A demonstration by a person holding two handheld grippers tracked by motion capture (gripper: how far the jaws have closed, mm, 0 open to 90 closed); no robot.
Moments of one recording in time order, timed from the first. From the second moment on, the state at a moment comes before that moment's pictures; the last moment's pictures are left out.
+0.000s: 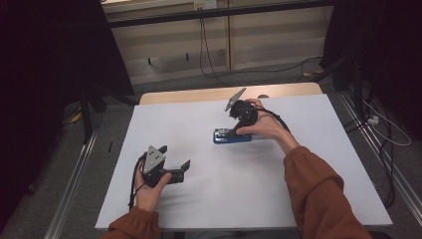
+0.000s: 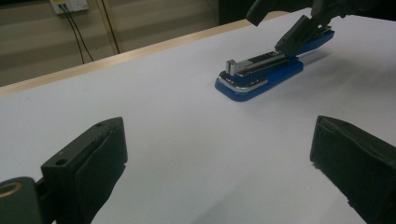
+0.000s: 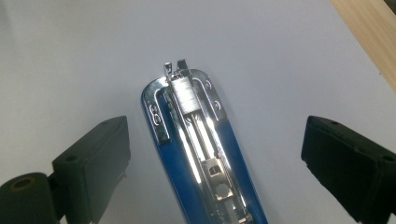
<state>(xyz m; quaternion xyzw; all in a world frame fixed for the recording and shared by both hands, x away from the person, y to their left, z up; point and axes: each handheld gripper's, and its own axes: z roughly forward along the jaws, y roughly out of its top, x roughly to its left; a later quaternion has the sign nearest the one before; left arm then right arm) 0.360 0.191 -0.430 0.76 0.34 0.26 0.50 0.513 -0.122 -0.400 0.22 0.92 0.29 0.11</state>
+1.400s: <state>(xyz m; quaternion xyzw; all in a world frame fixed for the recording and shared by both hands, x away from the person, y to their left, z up) 0.401 0.157 -0.423 0.77 0.35 0.24 0.47 0.433 -0.209 -0.409 0.37 0.82 0.39 0.20</state>
